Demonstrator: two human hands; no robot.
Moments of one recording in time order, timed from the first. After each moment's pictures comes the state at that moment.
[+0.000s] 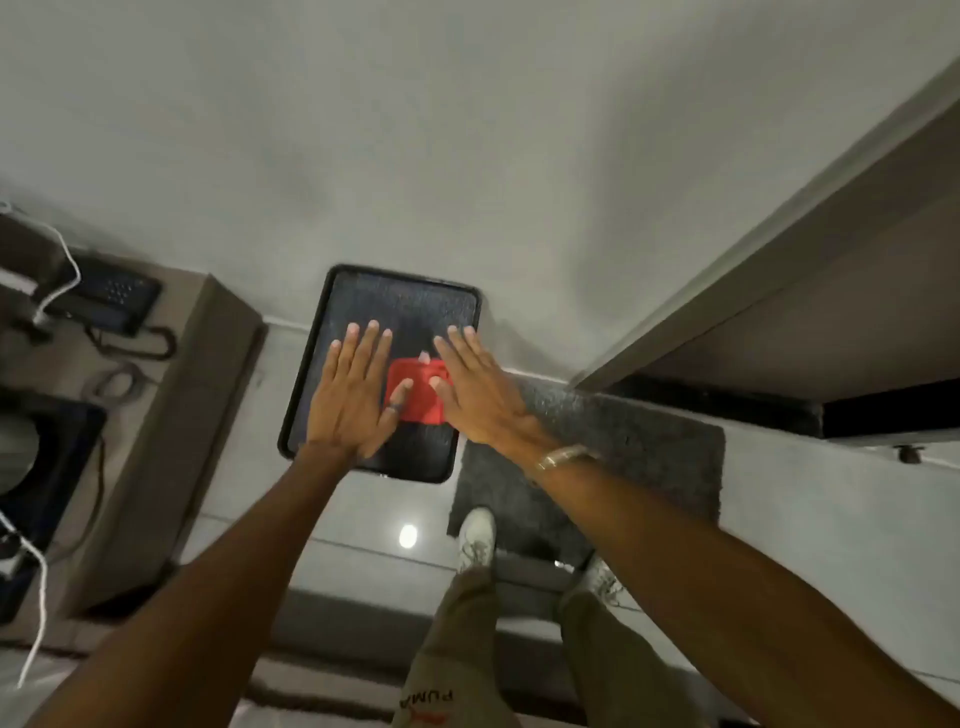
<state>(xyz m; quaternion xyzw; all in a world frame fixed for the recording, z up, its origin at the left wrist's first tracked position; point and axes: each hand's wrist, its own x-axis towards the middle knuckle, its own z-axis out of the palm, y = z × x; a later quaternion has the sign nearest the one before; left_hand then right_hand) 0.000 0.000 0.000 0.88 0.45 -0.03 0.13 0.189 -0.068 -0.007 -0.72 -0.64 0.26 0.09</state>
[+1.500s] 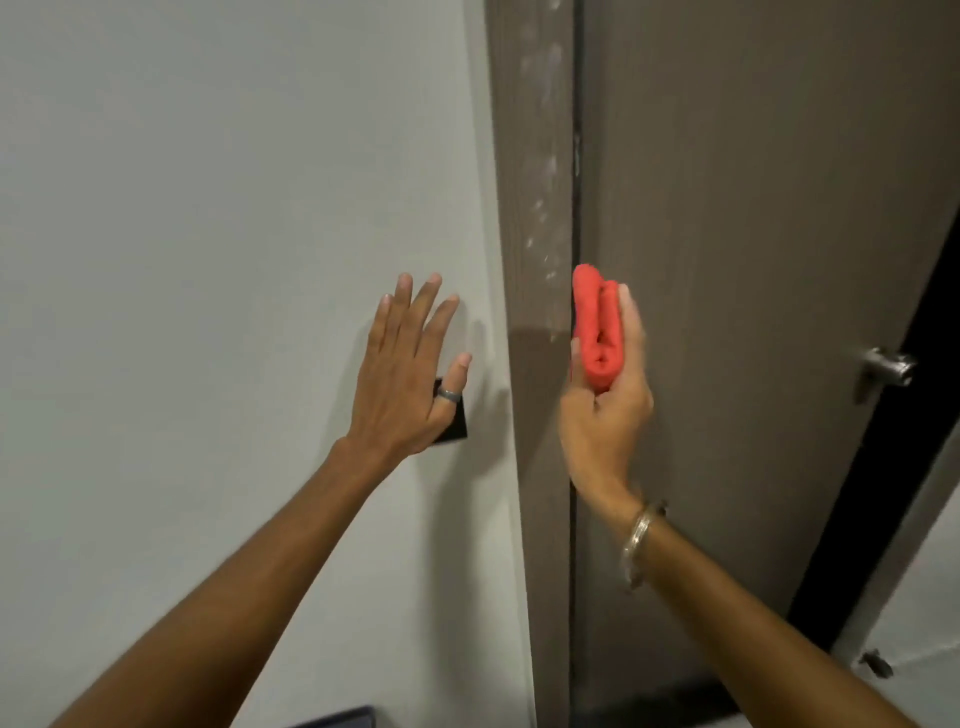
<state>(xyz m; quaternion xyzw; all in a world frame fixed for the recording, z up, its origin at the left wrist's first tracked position) 0.356 0.006 0.460 0.87 0.07 0.47 -0.11 0.460 -0.171 0.426 -0.56 -0.31 -0.22 0.74</state>
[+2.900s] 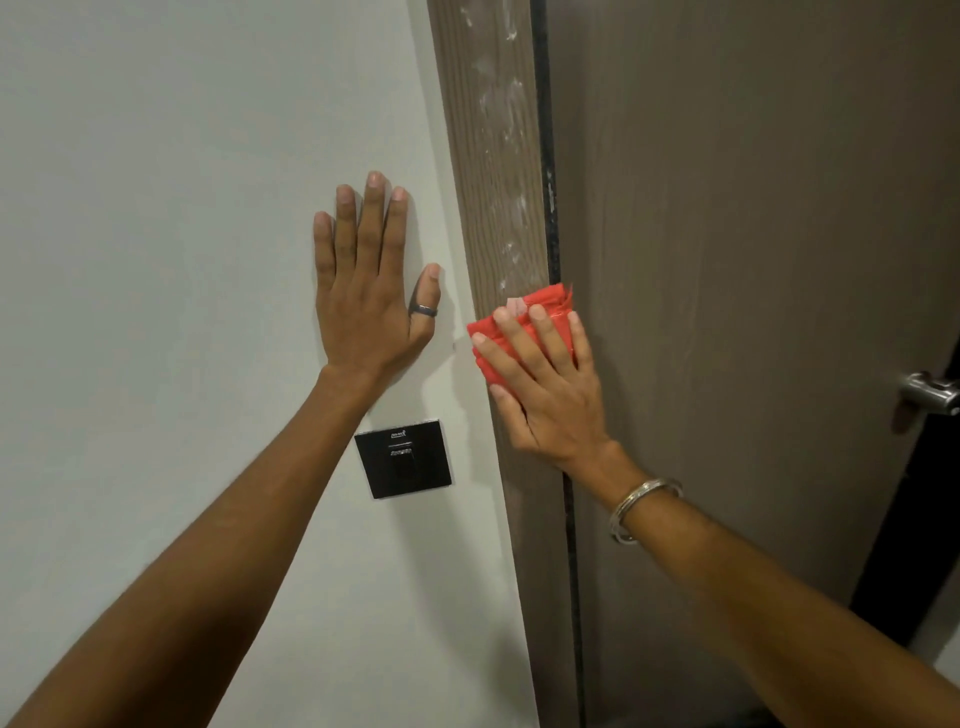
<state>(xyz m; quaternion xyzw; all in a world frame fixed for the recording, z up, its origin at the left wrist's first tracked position) 0.431 0.049 0.546 0.74 0.18 0.58 -0.30 0.564 -0.105 0.412 -0.62 -0.50 -0.53 0.30</state>
